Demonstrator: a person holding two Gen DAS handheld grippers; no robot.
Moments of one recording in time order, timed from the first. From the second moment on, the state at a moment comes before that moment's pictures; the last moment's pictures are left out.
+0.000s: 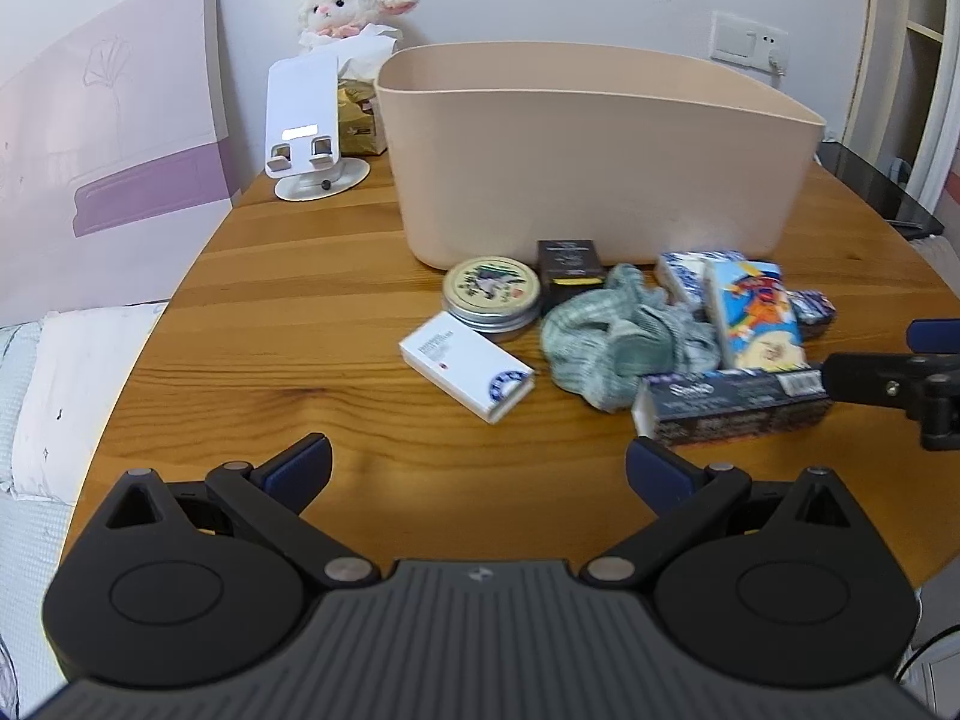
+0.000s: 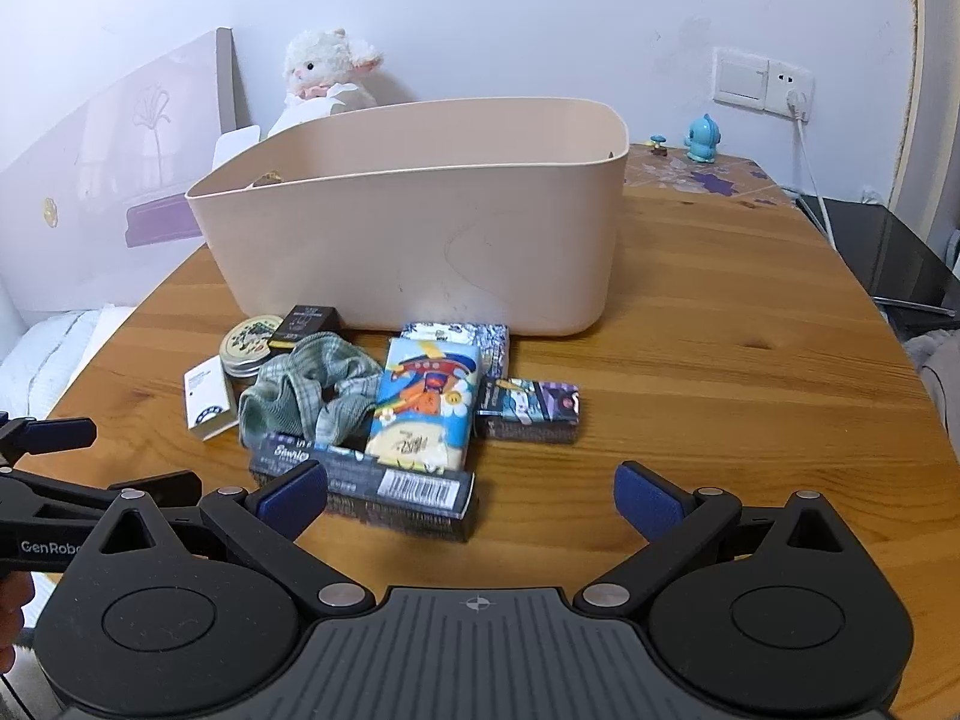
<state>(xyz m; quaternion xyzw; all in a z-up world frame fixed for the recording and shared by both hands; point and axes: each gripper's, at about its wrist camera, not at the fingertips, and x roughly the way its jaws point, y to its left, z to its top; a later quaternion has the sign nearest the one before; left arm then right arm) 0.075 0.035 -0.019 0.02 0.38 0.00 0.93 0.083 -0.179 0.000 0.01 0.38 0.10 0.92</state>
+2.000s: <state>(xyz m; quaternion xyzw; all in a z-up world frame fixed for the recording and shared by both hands) 0.102 0.049 0.034 0.04 0.30 -0.04 0.95 0.121 -0.205 0.031 0.01 0.32 0.07 0.95</state>
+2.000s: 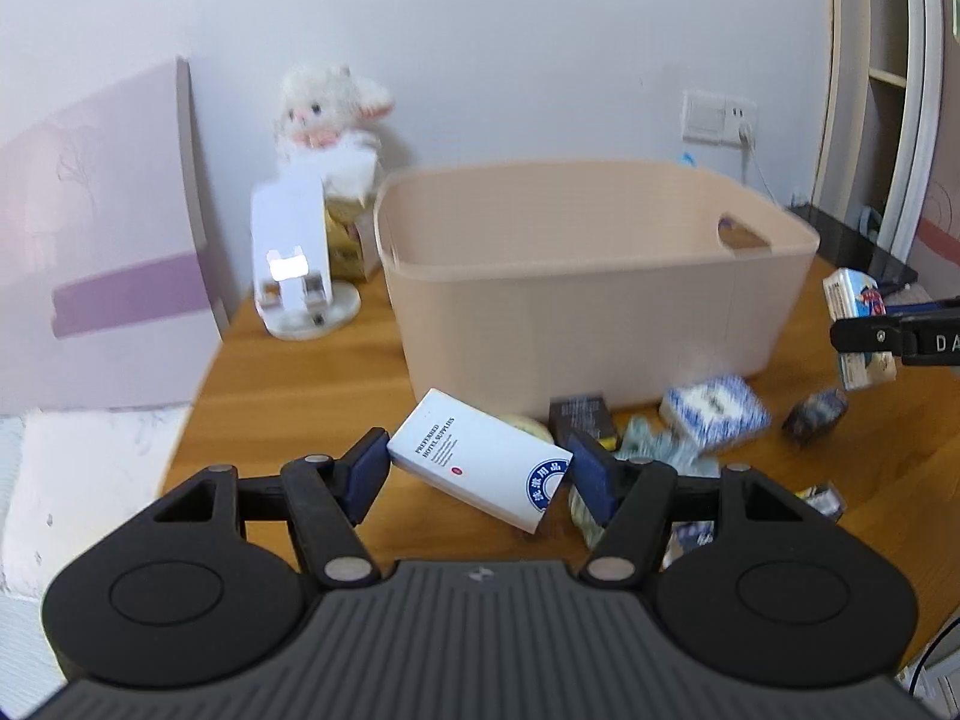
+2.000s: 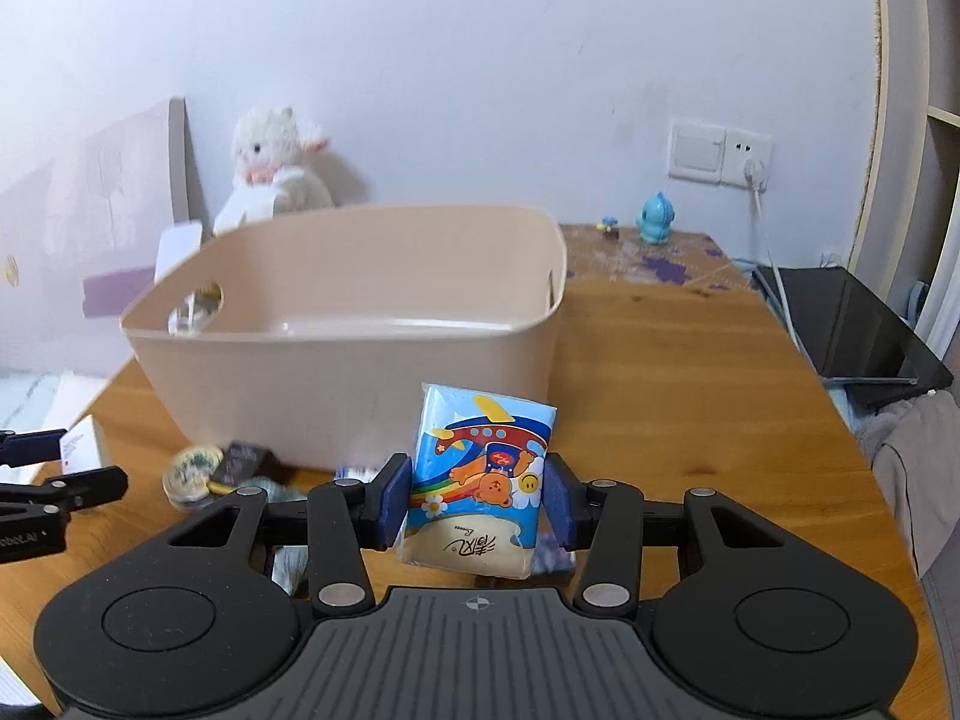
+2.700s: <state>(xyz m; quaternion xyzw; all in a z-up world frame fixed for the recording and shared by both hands) 0.191 0.006 0.098 0.05 0.24 0.01 0.97 0.210 -0.225 0.087 0.02 0.28 0.09 0.95</state>
